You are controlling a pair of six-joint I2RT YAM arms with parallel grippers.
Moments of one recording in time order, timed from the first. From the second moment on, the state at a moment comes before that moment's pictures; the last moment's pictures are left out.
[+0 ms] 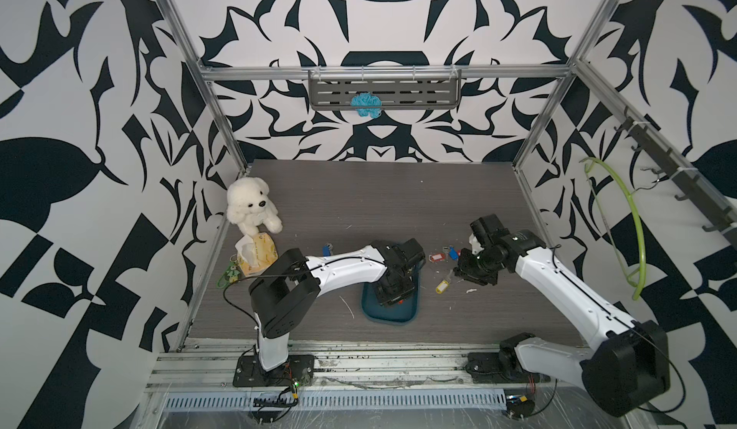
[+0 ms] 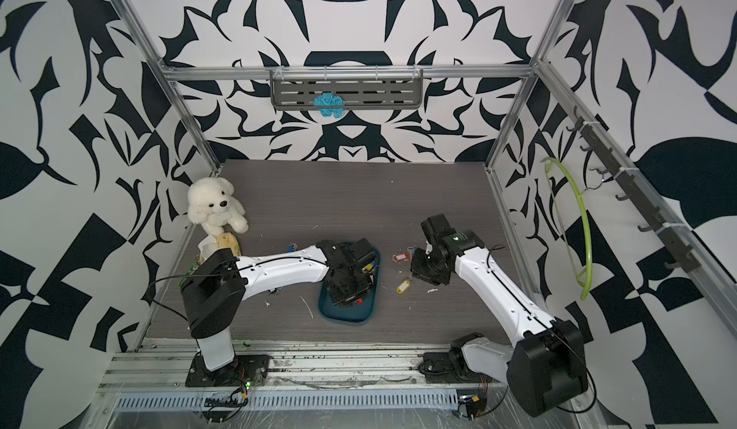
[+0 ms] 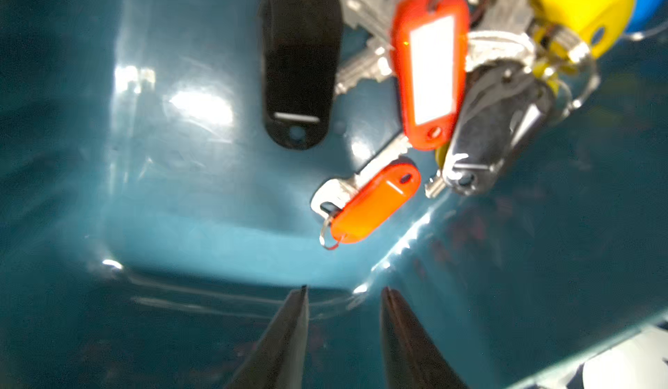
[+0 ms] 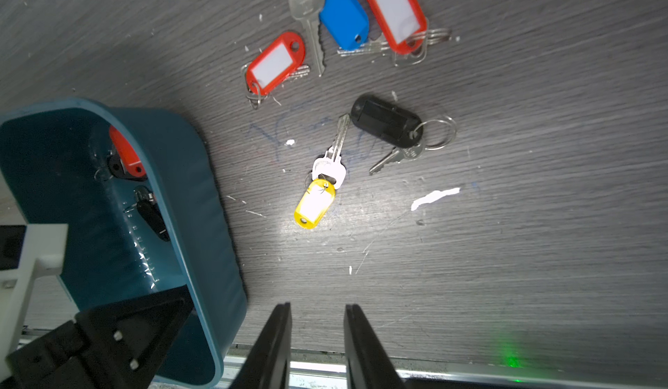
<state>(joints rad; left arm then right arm) -1.06 1.85 1.28 -0.82 0.20 -1.40 0.32 1.18 0.90 -1.02 -0.20 0.66</state>
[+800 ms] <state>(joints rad) -1.05 1.91 1.31 -0.83 0.17 -1.48 0.32 1.19 0.86 -0.96 -0.29 0.62</state>
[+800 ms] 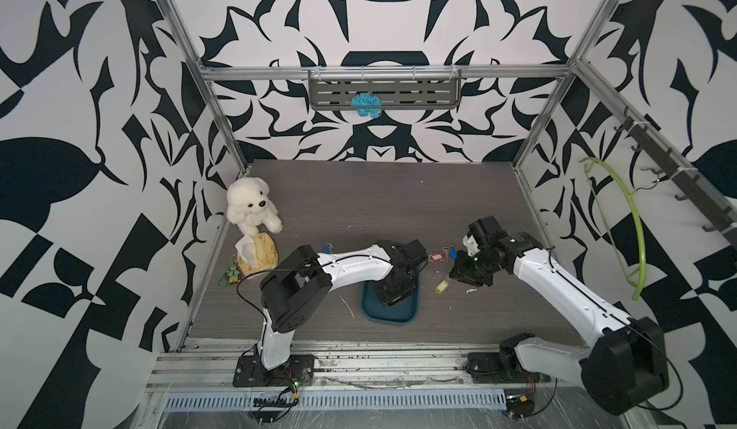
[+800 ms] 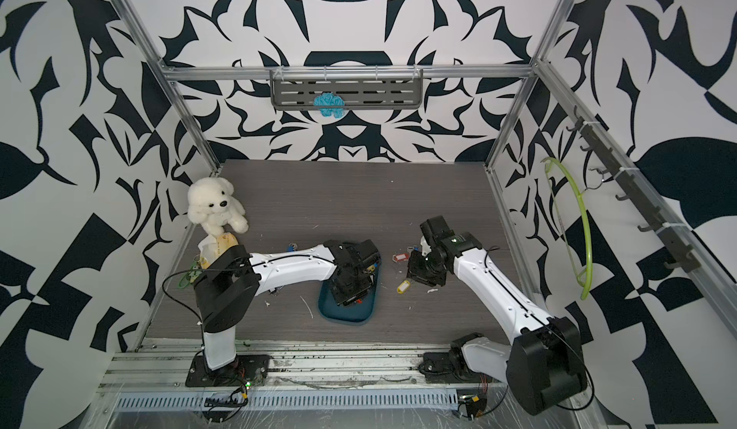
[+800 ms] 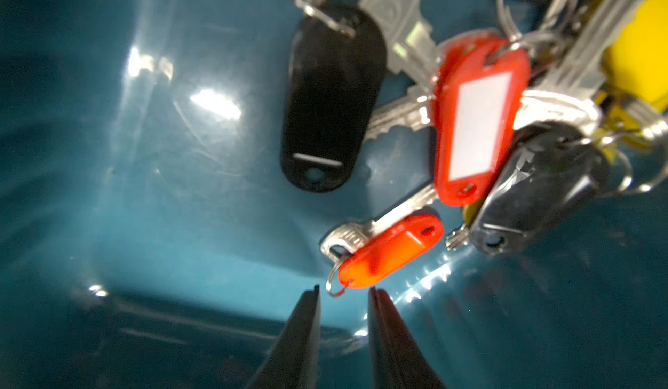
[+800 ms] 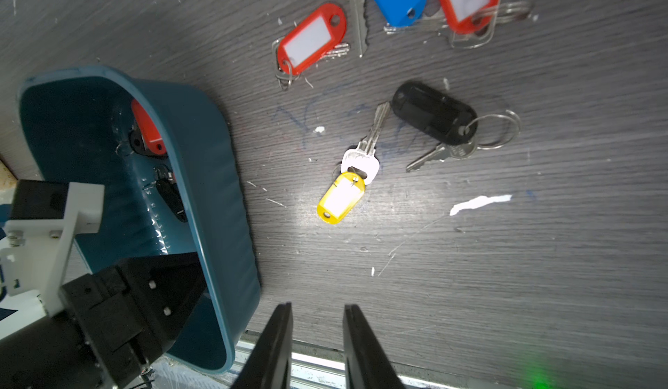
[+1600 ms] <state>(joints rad) -1.06 1.91 1.37 -0.89 0.08 -1.42 0.32 1.12 0.85 -0.97 -0.30 0.62</state>
